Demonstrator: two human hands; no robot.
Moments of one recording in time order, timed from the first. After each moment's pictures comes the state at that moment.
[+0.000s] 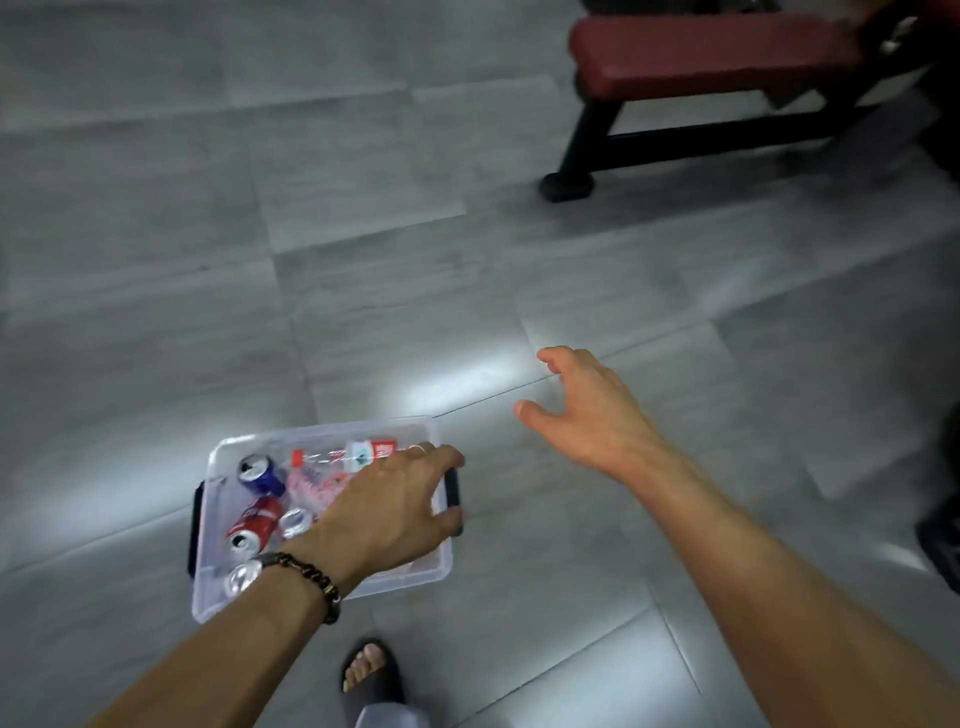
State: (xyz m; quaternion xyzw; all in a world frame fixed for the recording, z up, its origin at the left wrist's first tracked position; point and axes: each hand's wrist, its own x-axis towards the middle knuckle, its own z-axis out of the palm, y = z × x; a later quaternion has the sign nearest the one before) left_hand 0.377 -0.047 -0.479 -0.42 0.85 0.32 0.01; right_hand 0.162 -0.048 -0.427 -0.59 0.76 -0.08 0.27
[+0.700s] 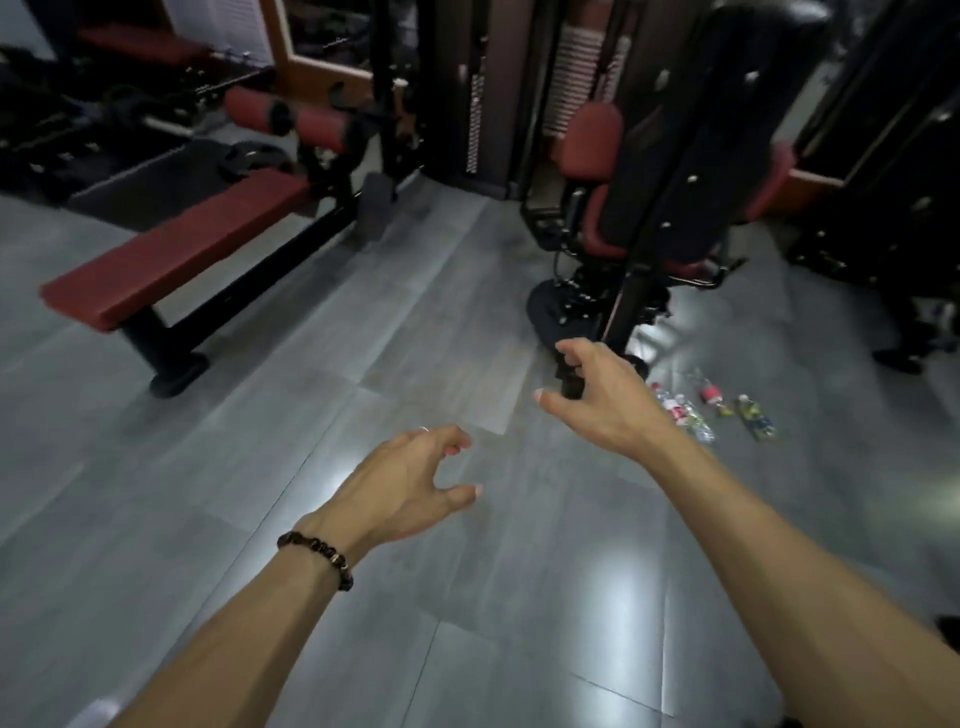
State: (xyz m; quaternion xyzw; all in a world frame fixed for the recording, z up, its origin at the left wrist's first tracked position) left_hand -0.086 0.226 -0.171 -0.08 0.95 0.29 0.05; right_hand -0.240 0.404 -0.137 -0.27 0.93 -0.24 0.09
